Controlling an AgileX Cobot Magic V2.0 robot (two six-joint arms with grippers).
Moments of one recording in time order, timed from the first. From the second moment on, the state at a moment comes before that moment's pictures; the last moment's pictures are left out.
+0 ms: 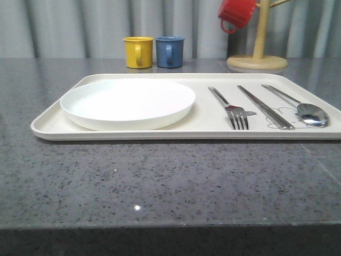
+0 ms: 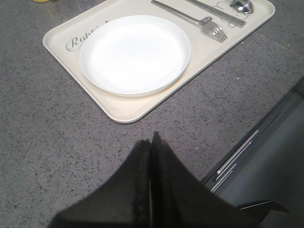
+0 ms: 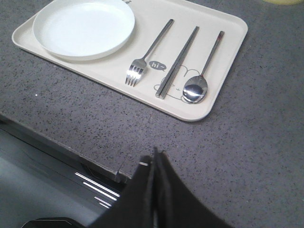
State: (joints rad) left arm -0.67 0.53 -0.84 -0.01 0.98 0.09; right arm 0.29 0.37 -0.84 0.13 1.10 -0.11
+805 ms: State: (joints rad) left arm -0.21 0.09 -0.18 0.02 0.30 0.09; right arm 0.29 0.37 -0.84 0.12 1.10 -0.11
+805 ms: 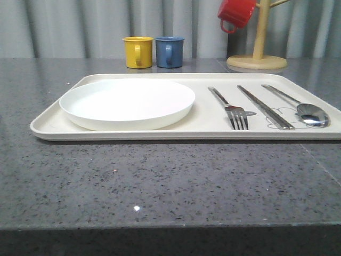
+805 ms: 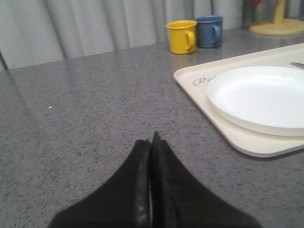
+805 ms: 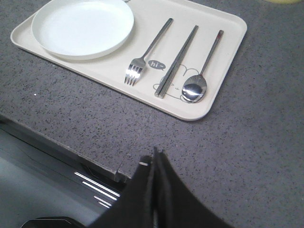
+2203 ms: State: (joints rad) left arm 0.01 0.00 0.00 -0.01 0.00 0.09; right arm 0.29 0.37 -0.84 0.12 1.10 -0.11
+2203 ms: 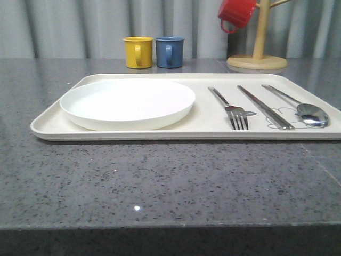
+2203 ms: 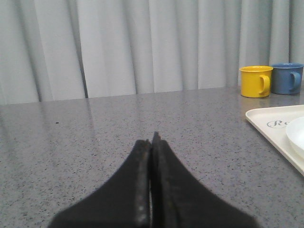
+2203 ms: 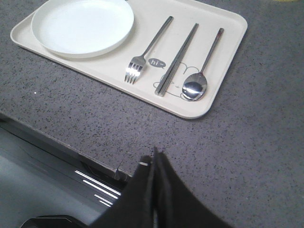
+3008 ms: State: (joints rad) left arm 0.01 0.00 0.00 -0.01 0.00 0.09; right arm 0.06 0.00 -0.10 0.12 0.25 -0.11
